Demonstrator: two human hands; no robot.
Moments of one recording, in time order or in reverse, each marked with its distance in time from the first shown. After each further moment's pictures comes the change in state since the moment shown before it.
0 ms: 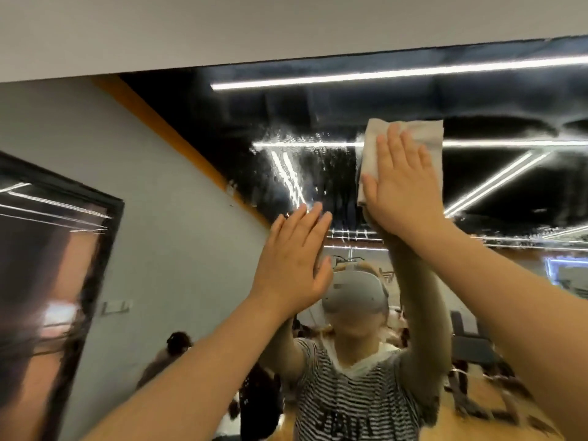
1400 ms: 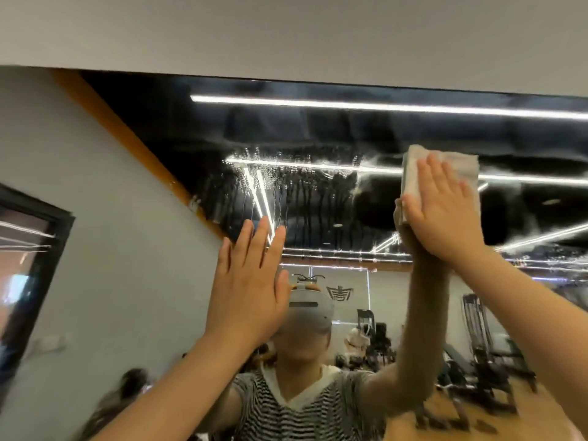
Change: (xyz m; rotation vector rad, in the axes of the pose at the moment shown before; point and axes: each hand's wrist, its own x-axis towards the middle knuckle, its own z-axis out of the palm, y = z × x) left_hand -0.062 -0.183 -0.032 0.095 0.001 -0.166; right_hand 0.020 -0.092 0.014 -0.056 0.031 0.142
